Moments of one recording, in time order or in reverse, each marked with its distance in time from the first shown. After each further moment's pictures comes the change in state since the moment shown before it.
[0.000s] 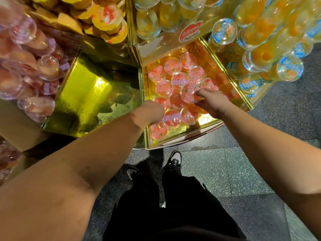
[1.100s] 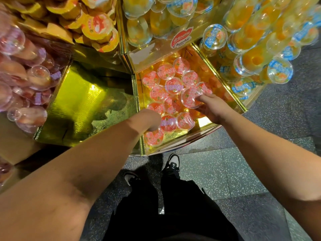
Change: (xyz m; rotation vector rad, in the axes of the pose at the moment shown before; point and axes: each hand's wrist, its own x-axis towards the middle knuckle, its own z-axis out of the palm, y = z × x) left_hand -0.003 0.014 -0.013 -0.014 -0.129 0.000; right_hand -0.008 0.000 -0.016 0.075 0.025 -0.034
